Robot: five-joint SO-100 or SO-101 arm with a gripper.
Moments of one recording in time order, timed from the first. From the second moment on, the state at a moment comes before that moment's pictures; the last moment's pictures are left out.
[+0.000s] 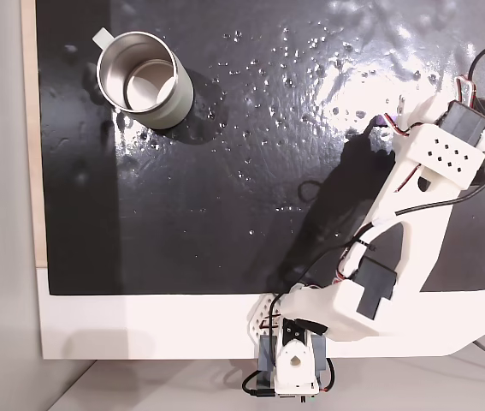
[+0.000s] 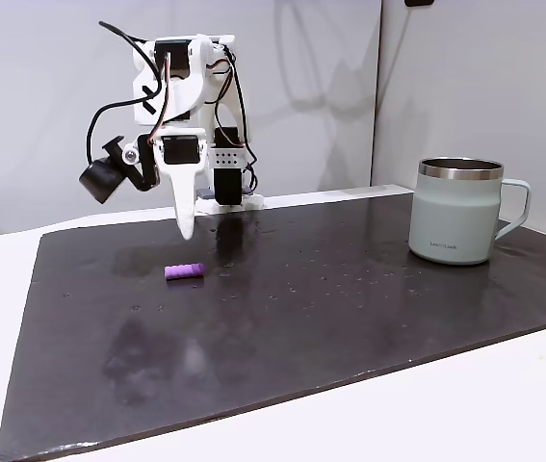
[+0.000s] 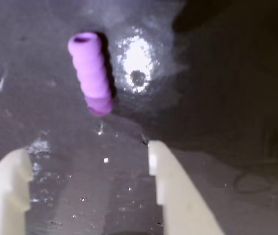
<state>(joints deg) 25.0 66.1 66.6 79.2 -22.2</state>
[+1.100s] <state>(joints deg) 27.1 52.0 59.9 71.7 -25.3</state>
